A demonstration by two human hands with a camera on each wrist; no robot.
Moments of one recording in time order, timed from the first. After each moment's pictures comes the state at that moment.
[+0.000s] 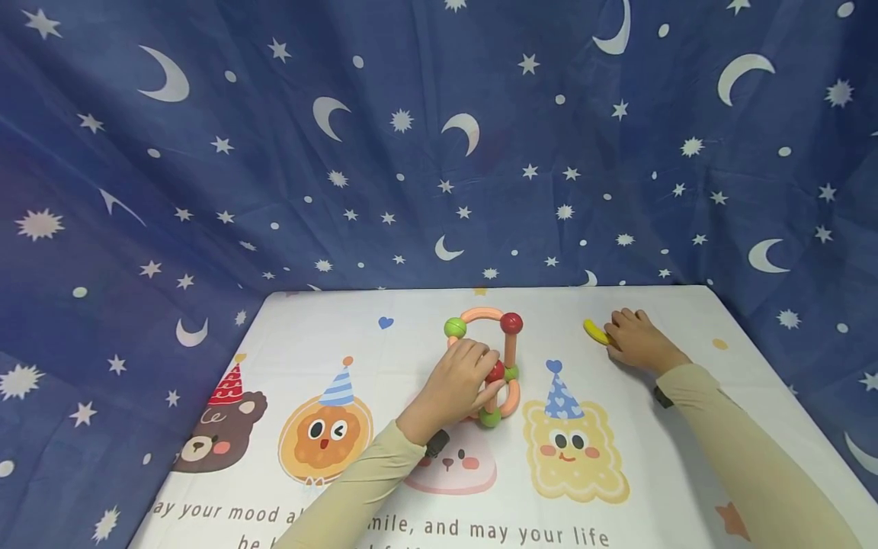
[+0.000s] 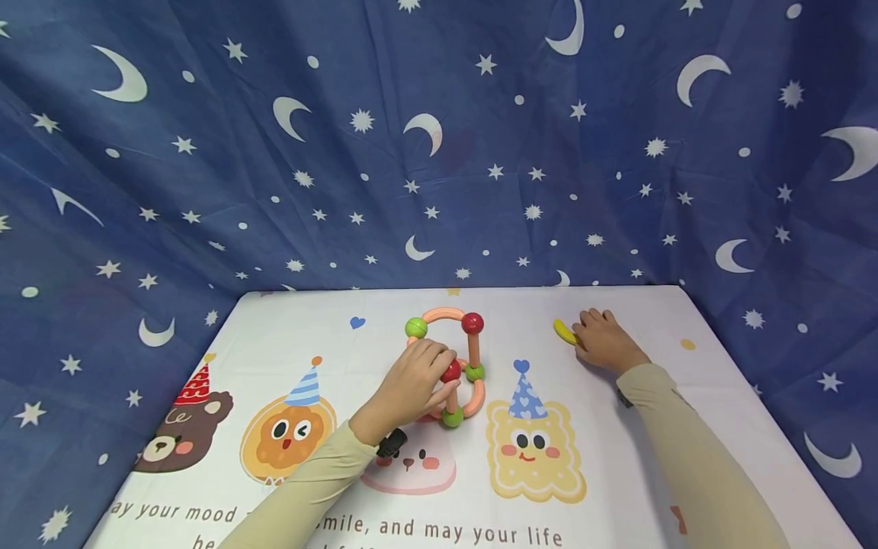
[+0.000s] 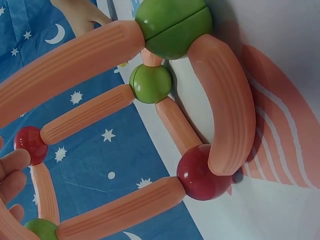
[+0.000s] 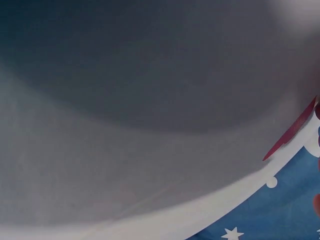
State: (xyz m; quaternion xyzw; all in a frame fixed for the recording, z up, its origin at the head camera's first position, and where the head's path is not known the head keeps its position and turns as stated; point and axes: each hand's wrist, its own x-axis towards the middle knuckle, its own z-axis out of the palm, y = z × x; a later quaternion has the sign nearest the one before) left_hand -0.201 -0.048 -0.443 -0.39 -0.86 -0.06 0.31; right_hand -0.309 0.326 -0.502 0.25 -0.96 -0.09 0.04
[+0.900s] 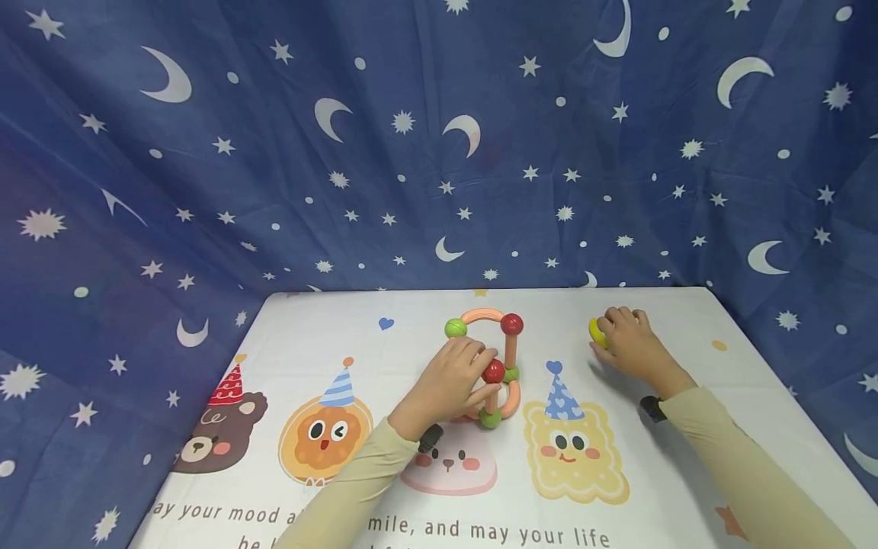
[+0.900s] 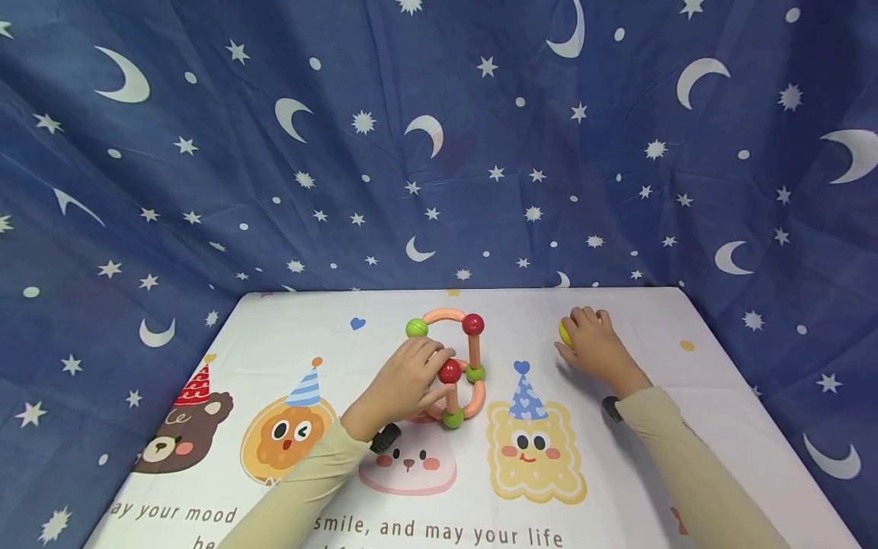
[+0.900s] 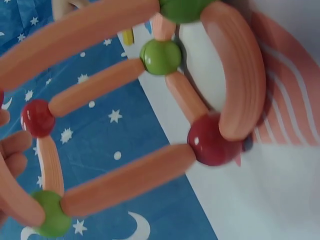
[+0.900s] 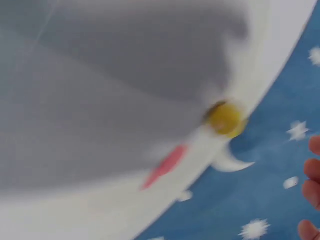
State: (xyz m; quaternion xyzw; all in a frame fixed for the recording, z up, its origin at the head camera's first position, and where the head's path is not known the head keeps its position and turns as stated) left_hand -0.203 -0.060 -0.434 -0.42 -0.86 -0.05 0.30; right_hand -0.272 0.288 -0.471 0.24 -0.95 -0.01 0.18
